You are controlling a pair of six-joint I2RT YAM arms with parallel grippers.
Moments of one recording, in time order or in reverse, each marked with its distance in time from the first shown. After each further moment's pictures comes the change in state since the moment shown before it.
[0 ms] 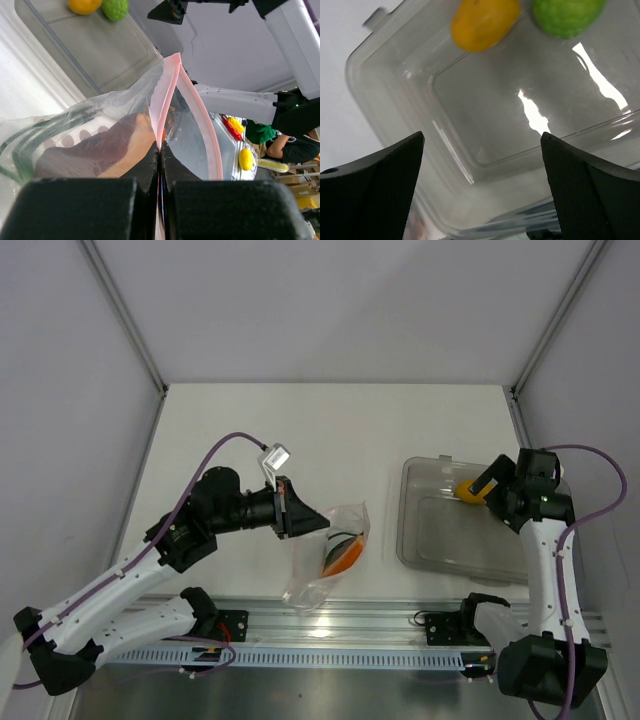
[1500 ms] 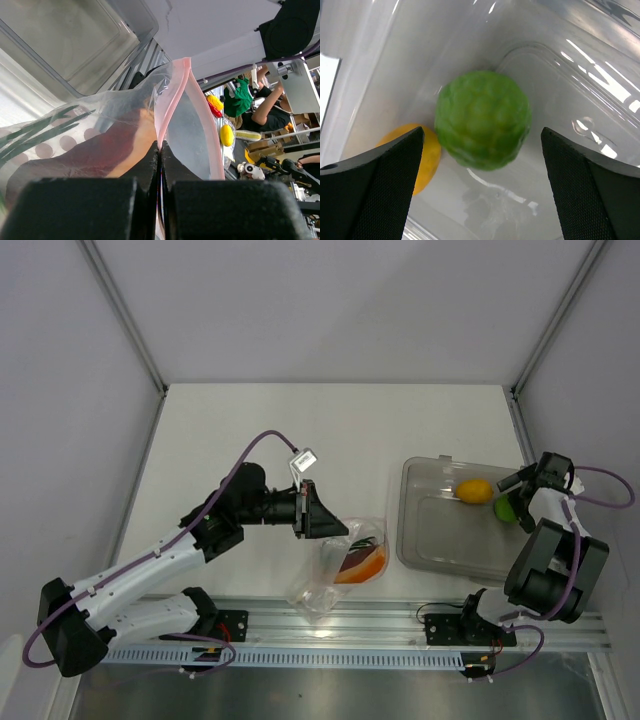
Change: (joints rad) left arm 0.011 0.163 -0.085 0.262 0.211 -0.043; right arm -0.336 0.458 -0.155 0.515 0.052 0.079
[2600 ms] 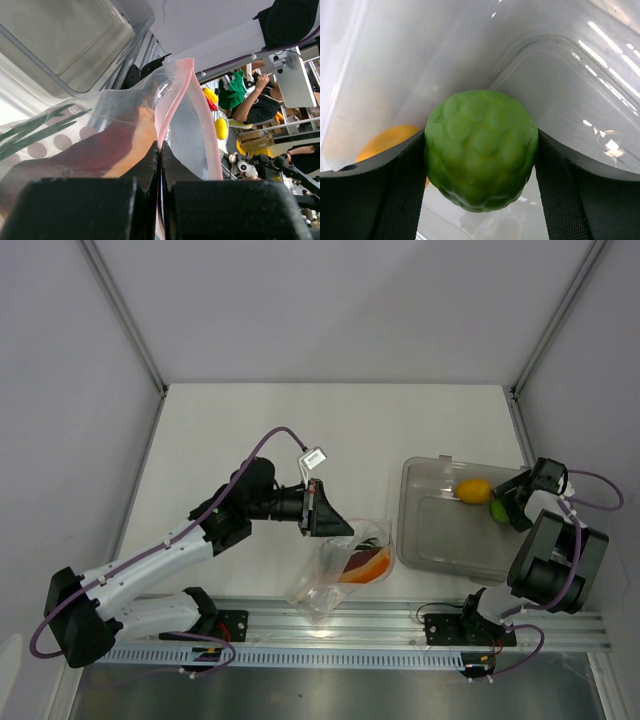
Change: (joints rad) left arm 0.000 0.073 0.035 0.003 0.050 -0.011; right arm 0.003 0.075 -0.051 0.114 -0.062 -0.017
